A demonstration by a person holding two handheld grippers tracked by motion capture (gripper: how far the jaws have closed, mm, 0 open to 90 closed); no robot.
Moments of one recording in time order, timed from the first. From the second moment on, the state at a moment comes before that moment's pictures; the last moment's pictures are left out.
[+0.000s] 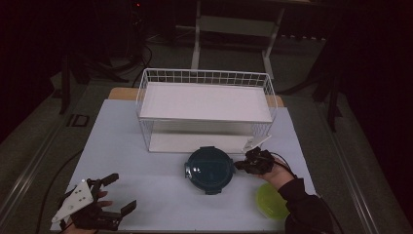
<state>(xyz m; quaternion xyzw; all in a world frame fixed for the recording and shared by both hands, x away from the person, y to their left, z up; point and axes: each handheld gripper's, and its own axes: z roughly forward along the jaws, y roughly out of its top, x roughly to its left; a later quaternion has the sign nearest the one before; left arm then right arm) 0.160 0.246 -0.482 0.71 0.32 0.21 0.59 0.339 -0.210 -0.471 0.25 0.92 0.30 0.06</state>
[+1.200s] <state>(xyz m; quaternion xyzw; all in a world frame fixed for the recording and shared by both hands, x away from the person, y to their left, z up) 0.160 0.247 -0.482 0.71 0.32 0.20 0.59 0.331 -0.130 -0.469 0.17 0.94 0.29 0.02</state>
